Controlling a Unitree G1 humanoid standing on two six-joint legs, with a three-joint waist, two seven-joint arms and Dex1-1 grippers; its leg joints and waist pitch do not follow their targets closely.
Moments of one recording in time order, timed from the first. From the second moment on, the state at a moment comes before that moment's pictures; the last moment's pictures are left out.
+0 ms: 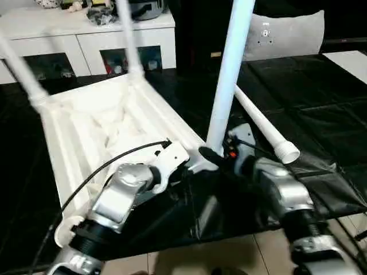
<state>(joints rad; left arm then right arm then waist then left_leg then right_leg) -0.39 0.19 -0.30 0.13 0.11 0.56 -0.68 -0.49 -0.10 0.04 0.54 0.14 0.23 0.57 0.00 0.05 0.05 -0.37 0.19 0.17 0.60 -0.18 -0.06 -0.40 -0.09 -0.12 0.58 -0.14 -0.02</state>
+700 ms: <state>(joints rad) -0.40 0.34 -0.39 0.13 0.10 0.40 -0.85 -0.45 -0.45 0.06 0.44 0.23 0.17 1.14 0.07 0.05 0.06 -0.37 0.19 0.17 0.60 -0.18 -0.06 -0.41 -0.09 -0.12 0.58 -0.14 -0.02</state>
